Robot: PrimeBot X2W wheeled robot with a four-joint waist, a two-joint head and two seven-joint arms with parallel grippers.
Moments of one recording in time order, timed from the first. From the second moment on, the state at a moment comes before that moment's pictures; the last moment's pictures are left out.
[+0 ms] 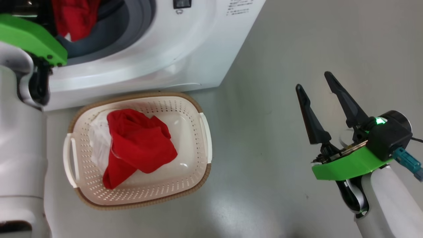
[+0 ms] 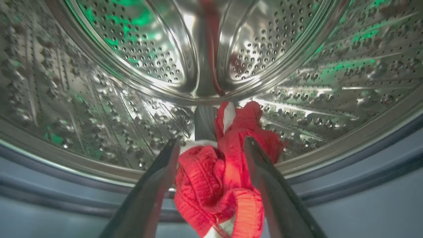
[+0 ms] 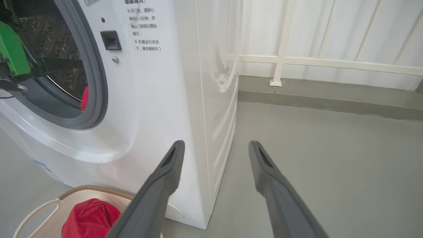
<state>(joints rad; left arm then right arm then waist) -1.12 0.18 0.02 0.89 -0.37 -0.07 -0.06 -0.33 -0.15 0.16 0.09 0.28 0.13 -0.26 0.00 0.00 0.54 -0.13</state>
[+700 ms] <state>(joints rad) -1.24 0.21 -0.04 1.12 -0.39 -0.09 0.28 -0.36 -0.14 0.22 0.13 0.31 0.13 -0.26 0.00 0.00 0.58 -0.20</state>
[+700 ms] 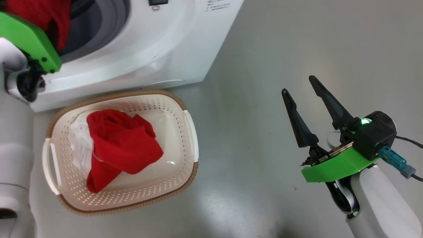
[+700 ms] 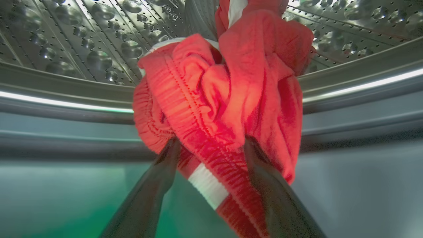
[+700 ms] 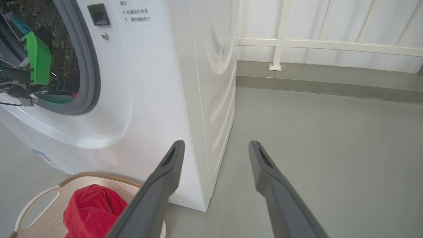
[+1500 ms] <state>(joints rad) -1.11 0.20 0.03 1.00 -0.46 -0.10 -0.24 -0.36 -0.13 0.22 0.14 0.32 0.13 -0.26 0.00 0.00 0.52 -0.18</state>
